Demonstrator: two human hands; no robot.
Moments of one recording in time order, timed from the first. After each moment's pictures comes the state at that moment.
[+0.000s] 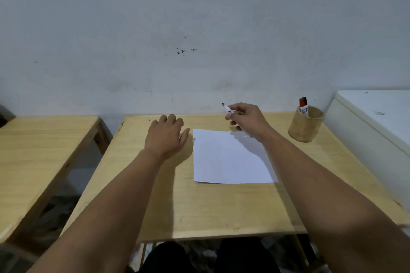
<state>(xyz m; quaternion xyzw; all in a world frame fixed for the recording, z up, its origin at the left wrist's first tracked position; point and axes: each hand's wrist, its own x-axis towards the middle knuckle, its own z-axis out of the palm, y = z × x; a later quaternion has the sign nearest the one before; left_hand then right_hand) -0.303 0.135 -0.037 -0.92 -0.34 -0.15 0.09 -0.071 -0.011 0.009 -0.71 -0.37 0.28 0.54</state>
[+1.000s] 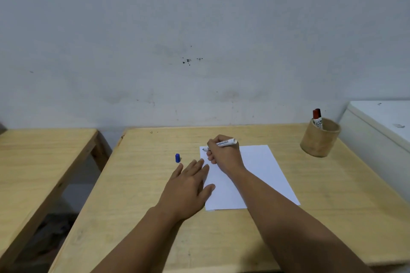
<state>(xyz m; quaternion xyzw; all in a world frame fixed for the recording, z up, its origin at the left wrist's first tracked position) -0.325 0.069 -0.107 -0.95 -0.28 -0.08 -0.11 -0.147 0.050 -0.086 -0.68 -0.27 0.31 0.61</state>
